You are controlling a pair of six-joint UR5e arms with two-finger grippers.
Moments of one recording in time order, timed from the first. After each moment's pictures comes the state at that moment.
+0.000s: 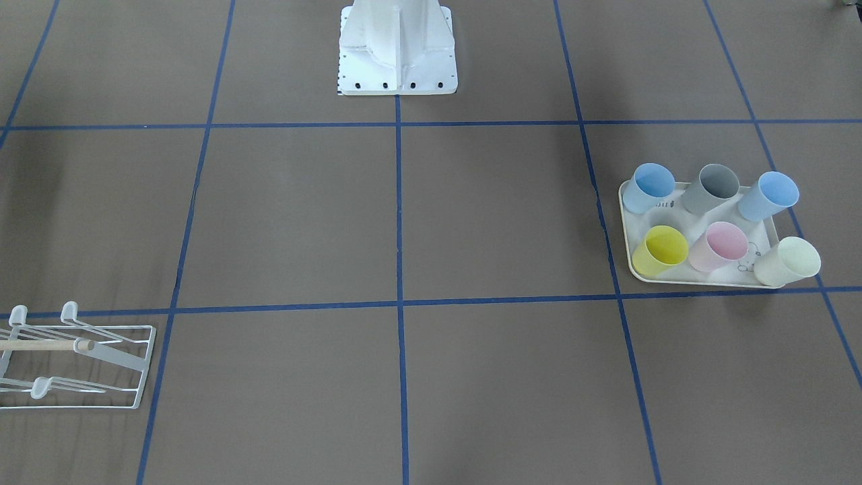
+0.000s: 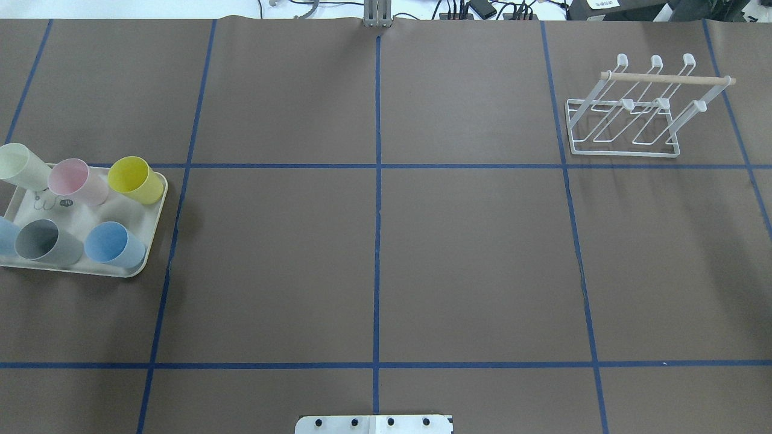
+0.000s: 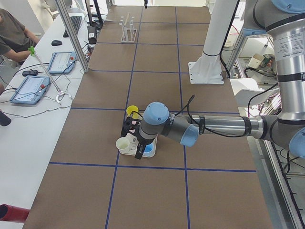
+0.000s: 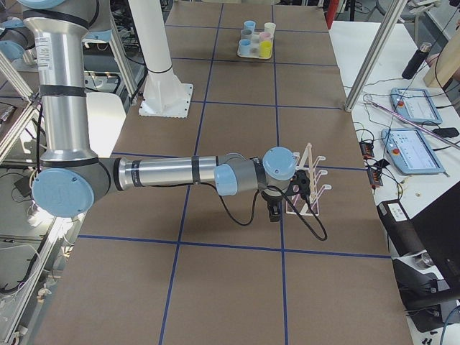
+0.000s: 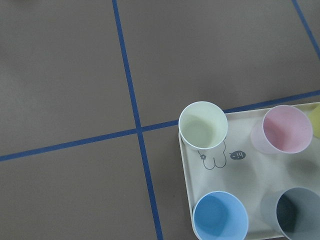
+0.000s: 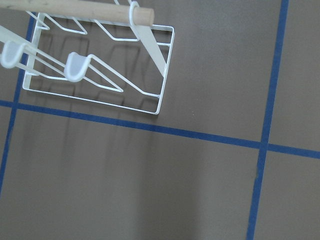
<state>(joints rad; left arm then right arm) -1.52 -1.33 -1.78 -2.00 -2.36 -0.10 1.48 -1.54 1.64 -1.43 2.49 0.09</state>
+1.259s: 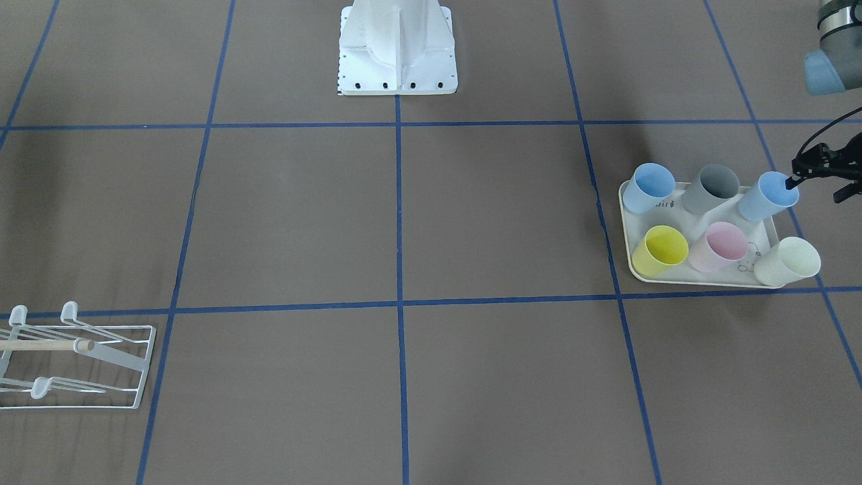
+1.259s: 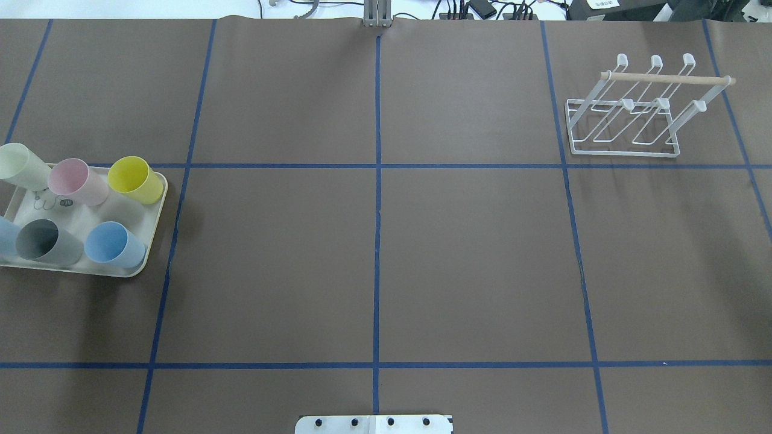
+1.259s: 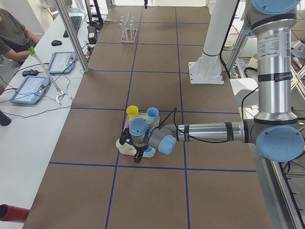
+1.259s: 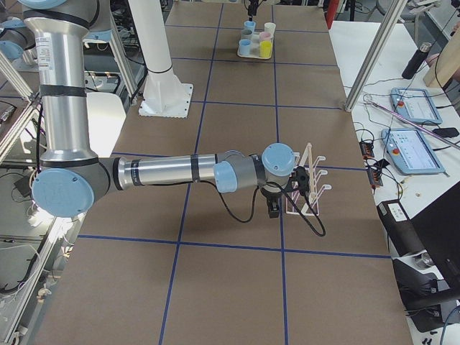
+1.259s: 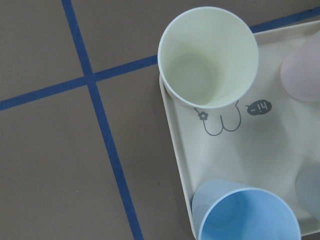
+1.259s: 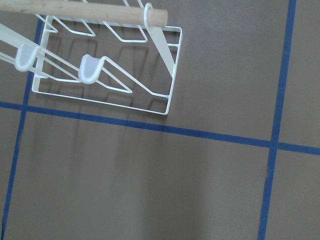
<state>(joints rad) -1.27 -1.45 -1.55 -2.05 -2.37 -0.13 1.47 -1.55 1.65 -1.43 2.50 0.12</state>
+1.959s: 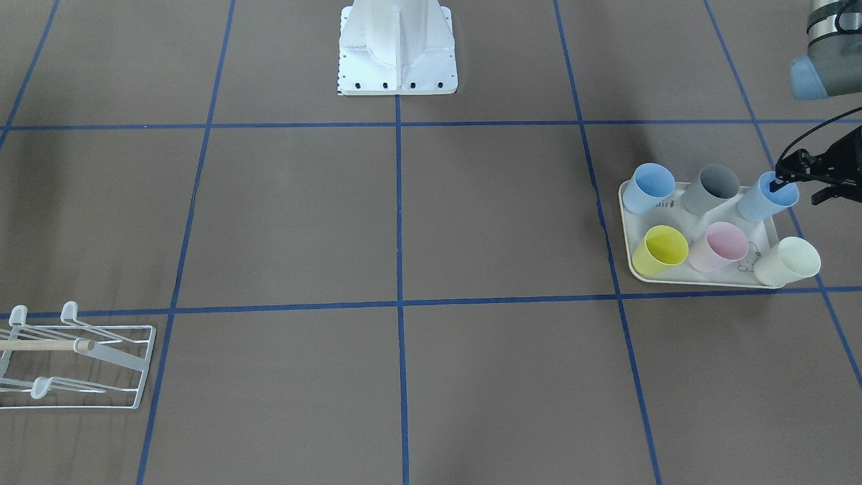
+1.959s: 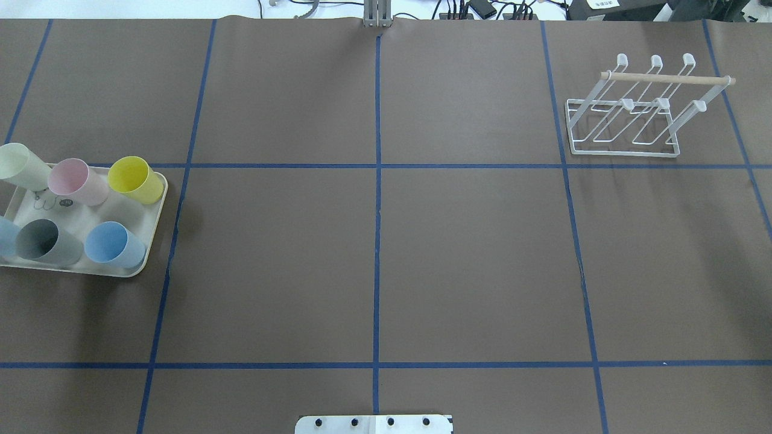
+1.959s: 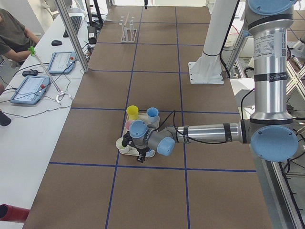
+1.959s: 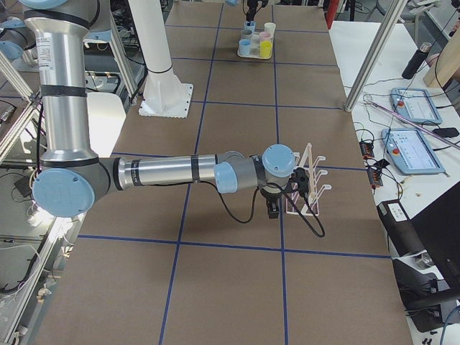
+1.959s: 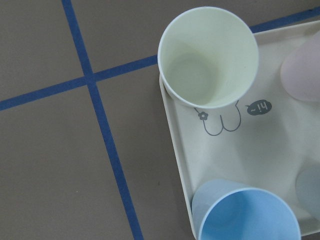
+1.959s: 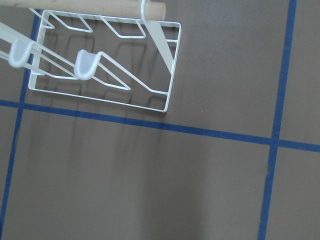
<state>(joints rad) -1.22 -1.47 -1.49 -2.06 -2.37 -0.14 1.46 -1.55 1.65 -1.43 2.49 0.12</state>
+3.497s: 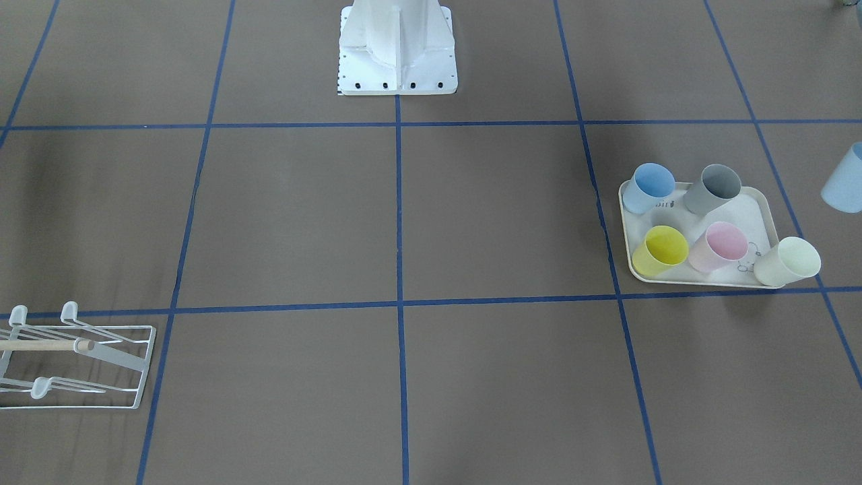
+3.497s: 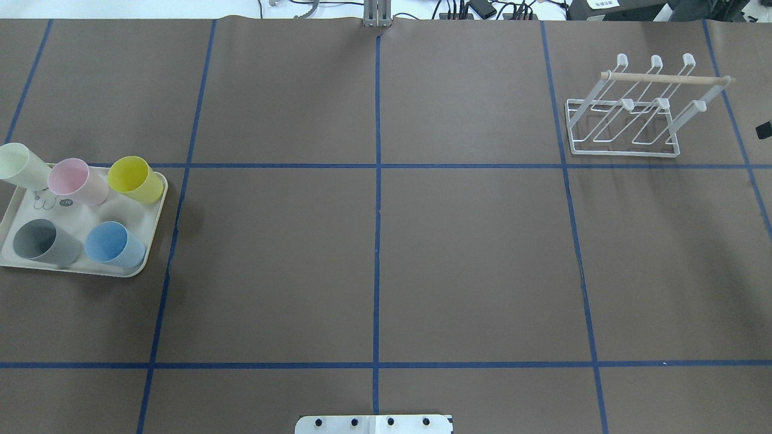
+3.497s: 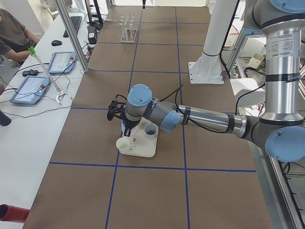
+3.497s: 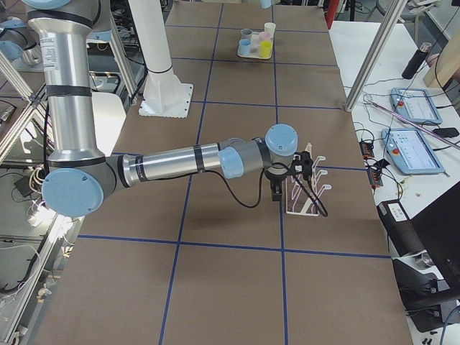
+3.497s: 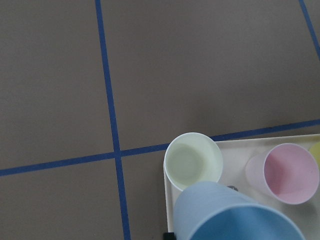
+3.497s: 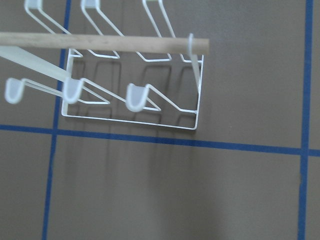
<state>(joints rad) -1.50 -1.48 -1.87 -1.91 -2.44 -0.35 1.41 -1.50 1.75 -1.43 2.49 0.36</state>
